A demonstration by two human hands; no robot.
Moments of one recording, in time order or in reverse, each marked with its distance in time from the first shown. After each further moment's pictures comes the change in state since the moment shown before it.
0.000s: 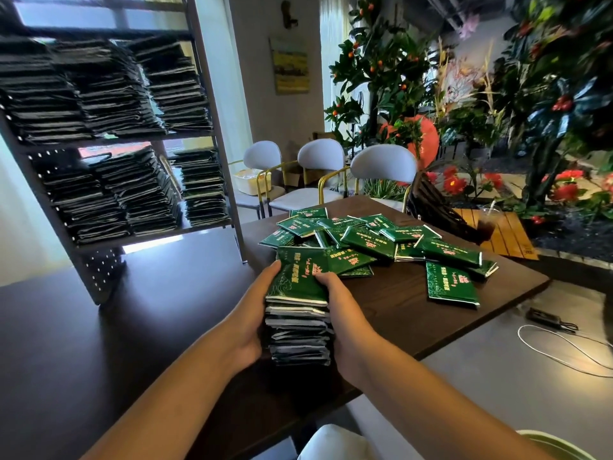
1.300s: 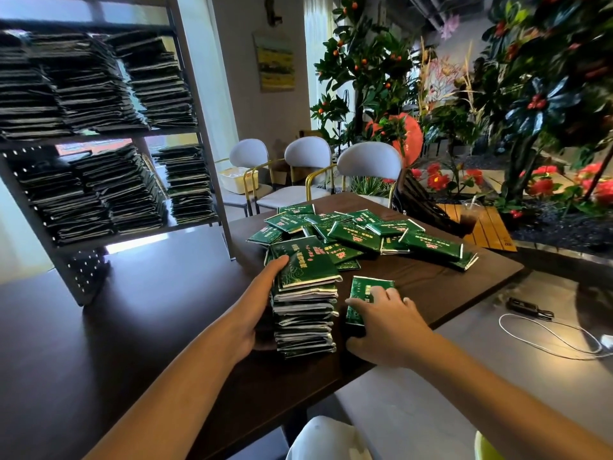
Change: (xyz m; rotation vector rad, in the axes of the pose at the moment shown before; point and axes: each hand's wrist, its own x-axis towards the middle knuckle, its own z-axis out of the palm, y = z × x) left_hand 0.012 -0.006 0.010 0.186 0.065 -0.015; right_hand -0.011 -0.009 -0.085 -1.813 0.208 -0.317
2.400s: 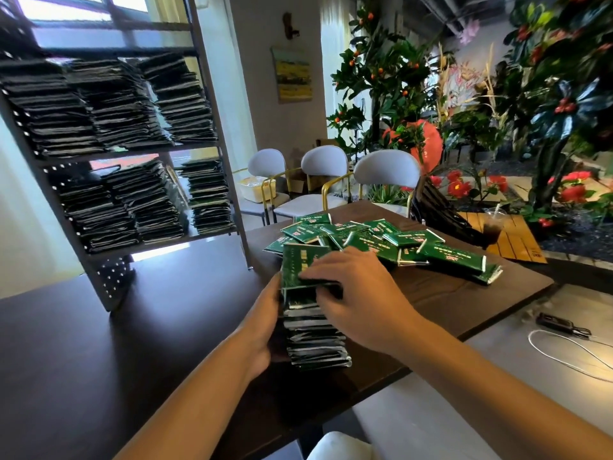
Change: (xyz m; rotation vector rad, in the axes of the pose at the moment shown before) left_hand -0.001 -0.003 -0.005 -0.144 -0.053 0.103; right_hand -0.005 -0.049 -0.057 0.408 0.579 -0.530
